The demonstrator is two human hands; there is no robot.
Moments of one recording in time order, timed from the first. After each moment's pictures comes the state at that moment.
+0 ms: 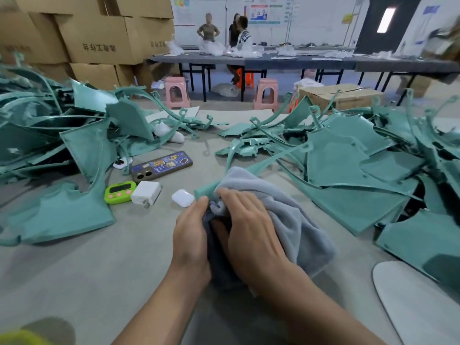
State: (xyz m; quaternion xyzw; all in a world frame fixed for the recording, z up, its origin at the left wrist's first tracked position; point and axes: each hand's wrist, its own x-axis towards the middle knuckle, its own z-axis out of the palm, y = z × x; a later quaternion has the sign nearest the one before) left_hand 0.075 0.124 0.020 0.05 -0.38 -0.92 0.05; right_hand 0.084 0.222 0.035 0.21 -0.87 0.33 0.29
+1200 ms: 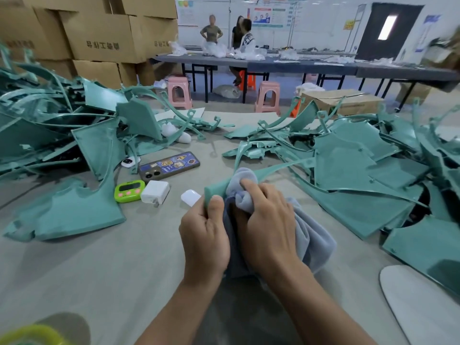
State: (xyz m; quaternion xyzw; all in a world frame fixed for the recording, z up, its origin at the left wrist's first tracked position) left_hand 0.085 0.116 0.026 0.06 -0.73 -0.59 0.34; right_hand 0.075 0.221 0.045 0.06 -0.93 0.28 0.22
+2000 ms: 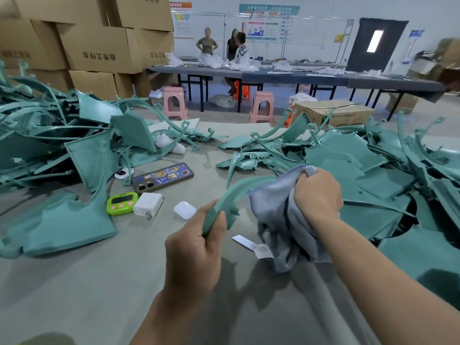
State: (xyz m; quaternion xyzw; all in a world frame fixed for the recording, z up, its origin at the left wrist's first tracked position) left_hand 0.097 0.107 0.037 -0.10 -0.78 -0.41 0.45; right_hand -0.022 0.321 0.080 -0.26 -0.86 0.38 0.20
